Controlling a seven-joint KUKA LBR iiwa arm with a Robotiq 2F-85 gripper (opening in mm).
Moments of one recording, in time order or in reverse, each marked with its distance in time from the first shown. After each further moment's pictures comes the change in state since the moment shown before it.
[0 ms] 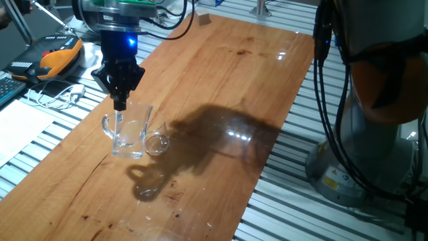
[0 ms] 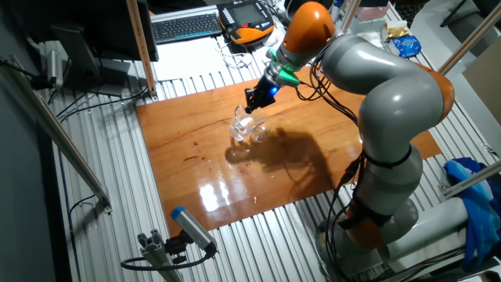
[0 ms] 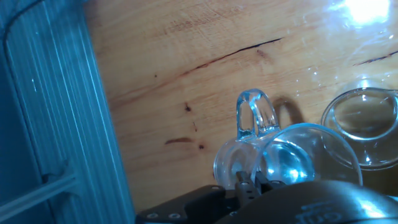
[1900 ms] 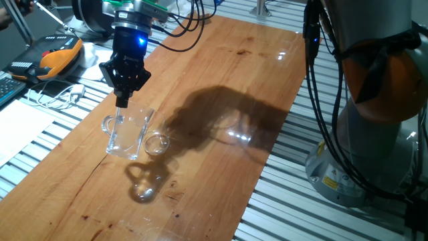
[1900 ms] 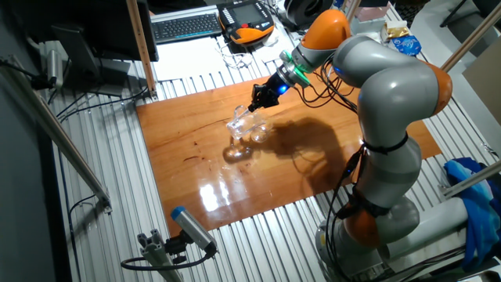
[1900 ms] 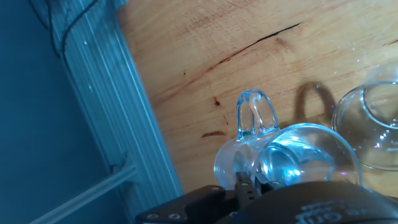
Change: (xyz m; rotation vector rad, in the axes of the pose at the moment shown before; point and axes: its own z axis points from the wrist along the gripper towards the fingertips) arm -0.013 -0.019 -0.001 -0.251 0.090 0.104
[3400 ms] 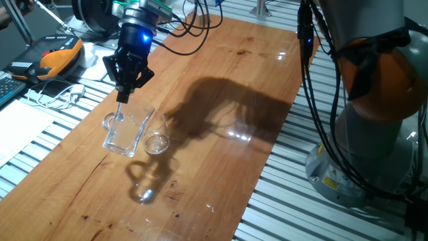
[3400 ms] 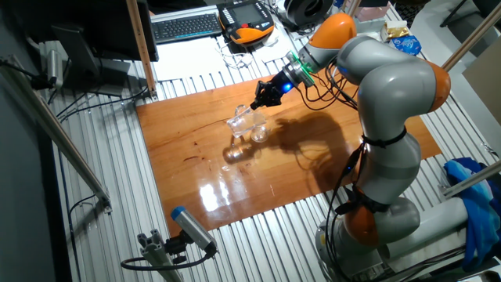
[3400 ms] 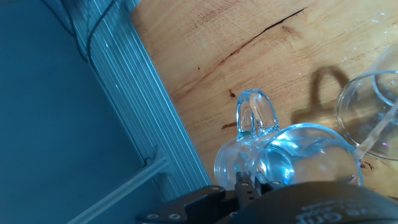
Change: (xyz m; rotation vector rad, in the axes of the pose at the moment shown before) arm -0.005 -0.003 -0.010 -0.103 0.050 0.083
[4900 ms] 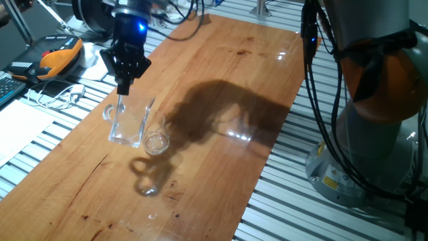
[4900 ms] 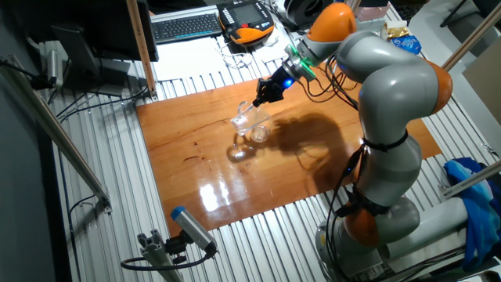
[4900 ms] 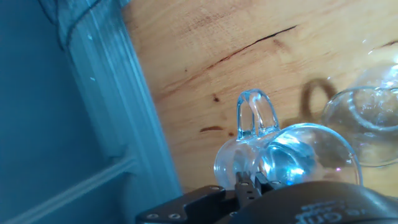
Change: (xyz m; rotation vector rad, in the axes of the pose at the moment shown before) arm 0.007 0.009 -0.021 0.172 -0.044 -0.135
